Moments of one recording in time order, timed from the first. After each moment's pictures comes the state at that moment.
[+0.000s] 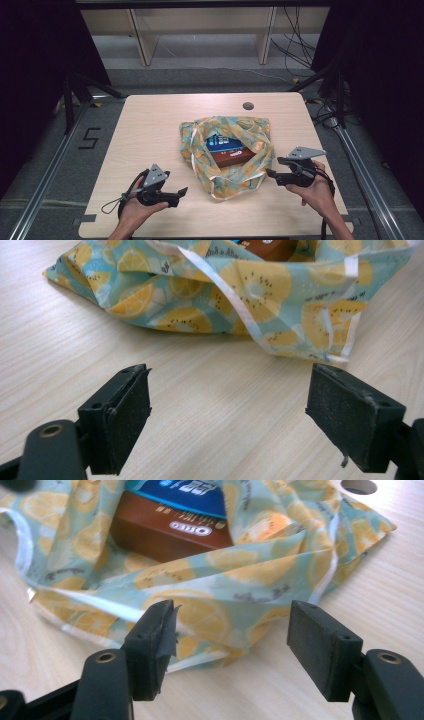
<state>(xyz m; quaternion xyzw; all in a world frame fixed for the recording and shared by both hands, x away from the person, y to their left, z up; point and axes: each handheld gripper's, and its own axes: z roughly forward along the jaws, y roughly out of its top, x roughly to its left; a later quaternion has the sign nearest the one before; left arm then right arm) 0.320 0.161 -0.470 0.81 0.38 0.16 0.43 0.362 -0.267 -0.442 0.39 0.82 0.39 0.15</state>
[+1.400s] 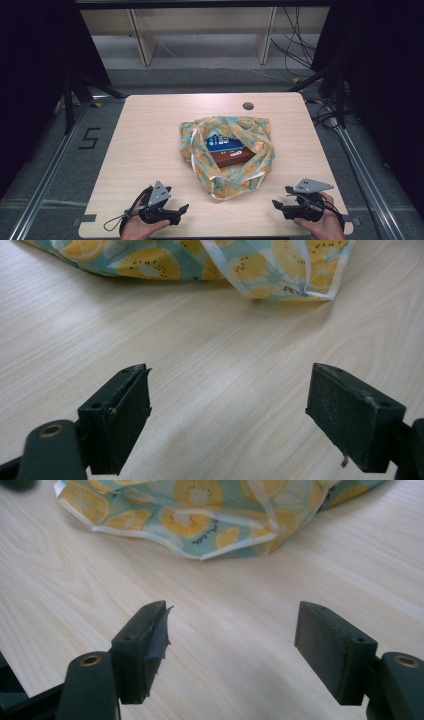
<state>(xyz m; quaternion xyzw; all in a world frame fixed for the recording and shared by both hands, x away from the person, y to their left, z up) 0.290 0.157 -0.498 0.82 0.37 0.16 0.41 0.300 -0.287 -0.488 0.39 0.83 0.37 0.14</state>
